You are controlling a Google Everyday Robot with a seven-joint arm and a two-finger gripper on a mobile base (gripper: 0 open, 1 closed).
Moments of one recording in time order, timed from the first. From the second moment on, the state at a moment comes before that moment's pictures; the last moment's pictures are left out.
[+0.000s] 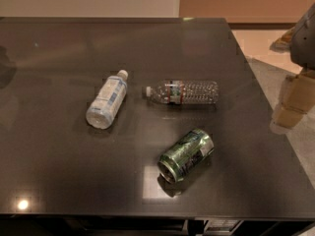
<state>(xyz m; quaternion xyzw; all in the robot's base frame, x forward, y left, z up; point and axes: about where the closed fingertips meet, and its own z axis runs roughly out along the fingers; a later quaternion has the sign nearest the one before) 0.438 -0.217 0.976 -0.60 0.78 -0.03 0.16</state>
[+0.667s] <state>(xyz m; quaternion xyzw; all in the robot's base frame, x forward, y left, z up) 0.438 -0.217 0.976 -0.60 0.78 -0.03 0.16</state>
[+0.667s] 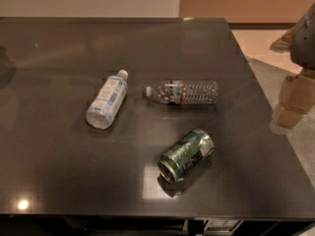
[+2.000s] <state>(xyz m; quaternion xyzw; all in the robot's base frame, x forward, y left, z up) 0.428 -0.170 0.972 -0.75 0.64 -0.04 0.13</state>
